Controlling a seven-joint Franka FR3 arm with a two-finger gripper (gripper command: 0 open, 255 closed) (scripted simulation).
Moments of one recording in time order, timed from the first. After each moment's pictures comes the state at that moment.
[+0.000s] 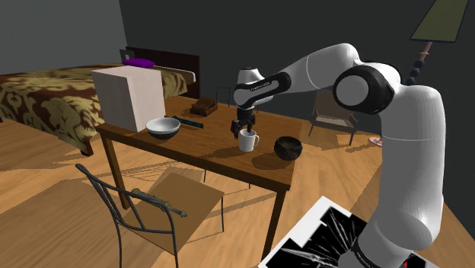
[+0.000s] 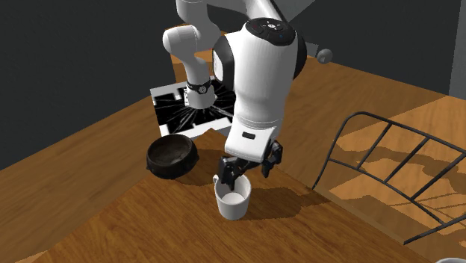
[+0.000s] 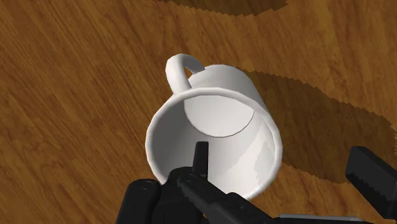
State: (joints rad) arm -0.02 0.38 -0.07 -1.70 -0.04 2.14 -0.07
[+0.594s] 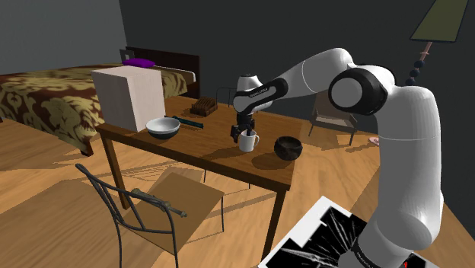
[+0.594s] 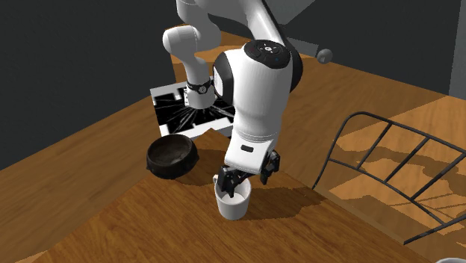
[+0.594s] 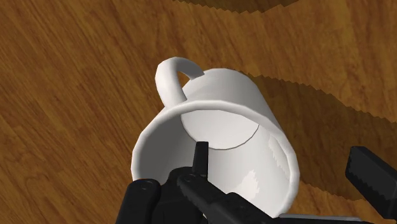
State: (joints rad) arm -0.02 0.42 -0.07 -1.72 -0.04 2.20 -0.07
